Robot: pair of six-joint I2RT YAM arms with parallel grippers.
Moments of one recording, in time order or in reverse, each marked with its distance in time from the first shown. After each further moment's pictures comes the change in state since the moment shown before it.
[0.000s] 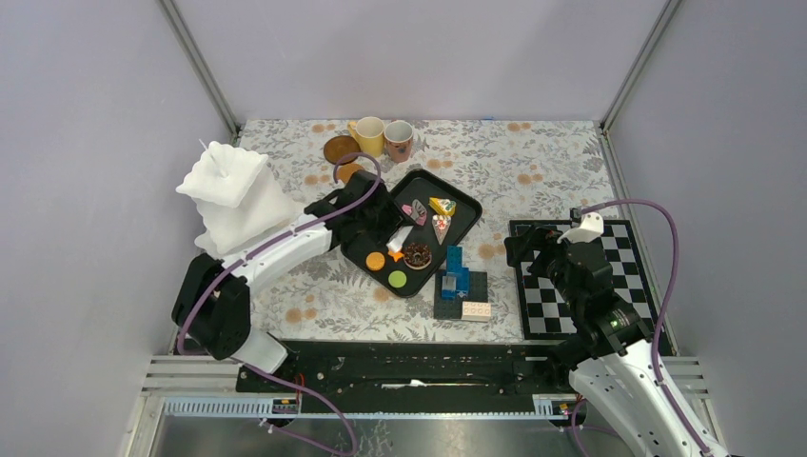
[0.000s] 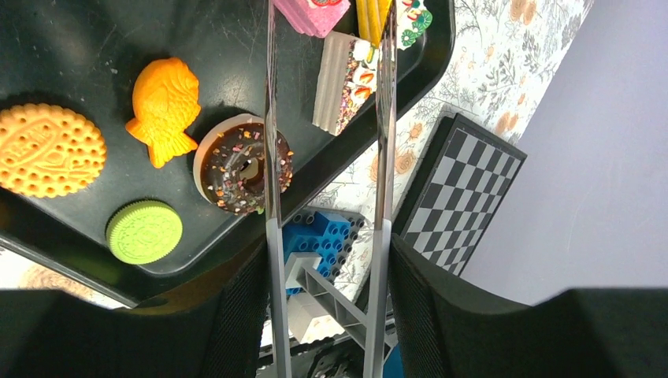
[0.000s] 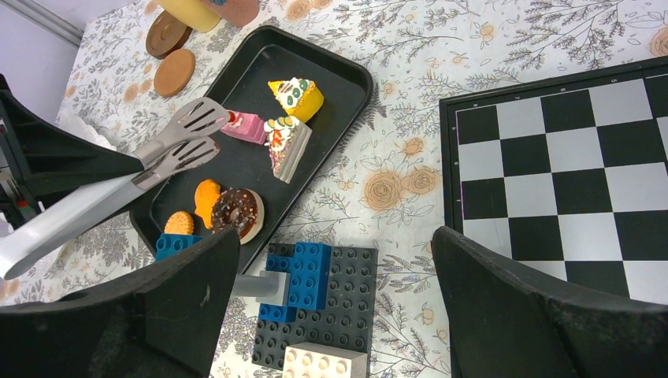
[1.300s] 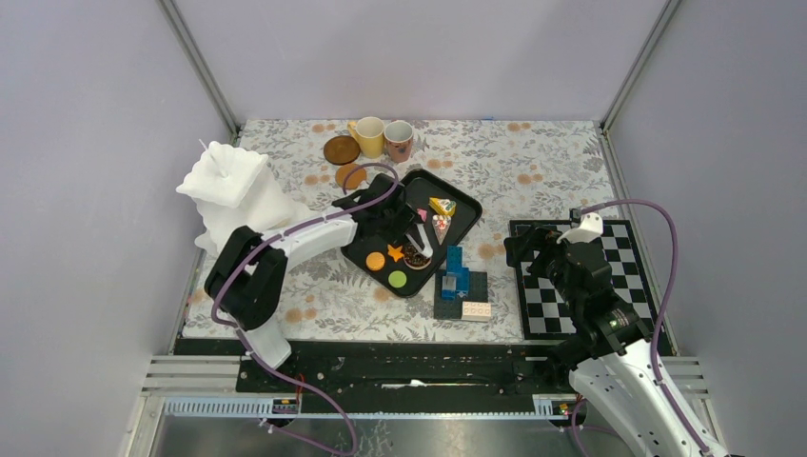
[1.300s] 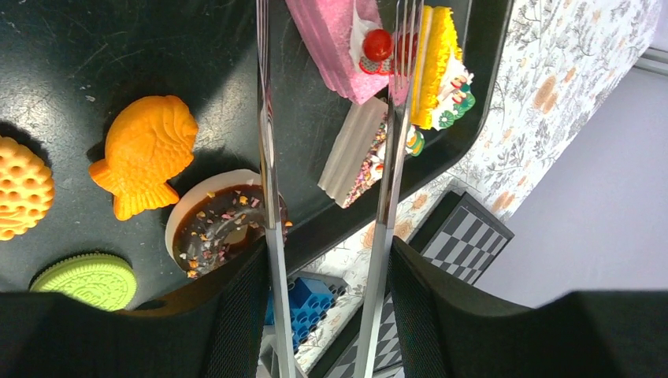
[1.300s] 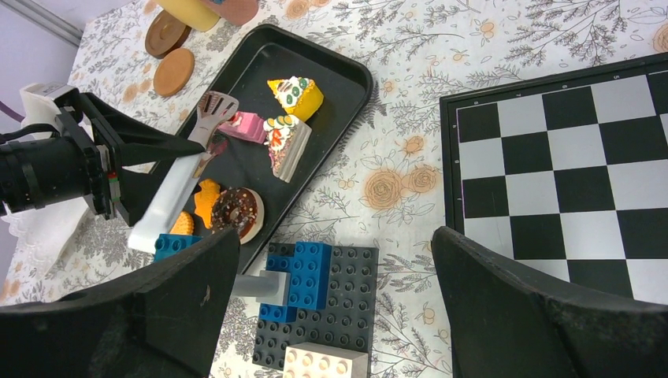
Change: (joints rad) left arm -0.033 0.208 0.062 0.059 -0.105 -0.235; right arm 0.000 0.002 -0.005 0.005 0.000 0.006
